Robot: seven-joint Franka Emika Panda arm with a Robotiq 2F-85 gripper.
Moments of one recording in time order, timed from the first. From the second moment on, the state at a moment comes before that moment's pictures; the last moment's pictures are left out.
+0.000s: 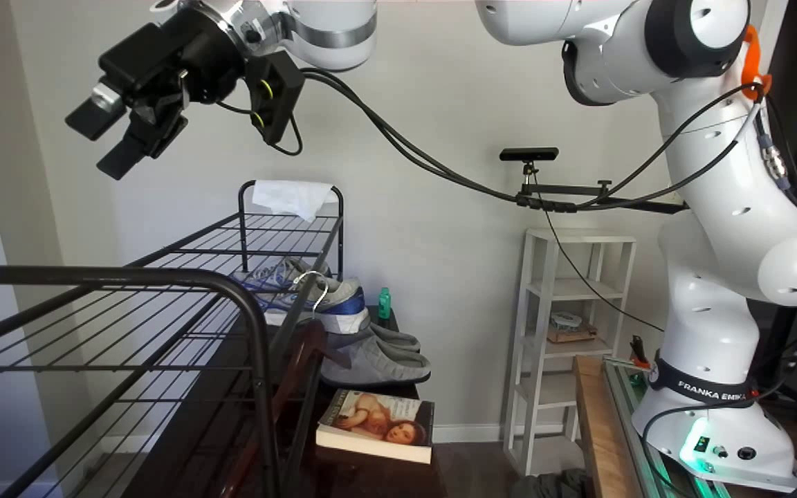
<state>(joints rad) 0.25 0.39 0.30 -1.38 0.56 2.27 -0.48</state>
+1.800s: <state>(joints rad) 0.21 0.54 0.35 -1.42 0.93 2.24 -0.24</state>
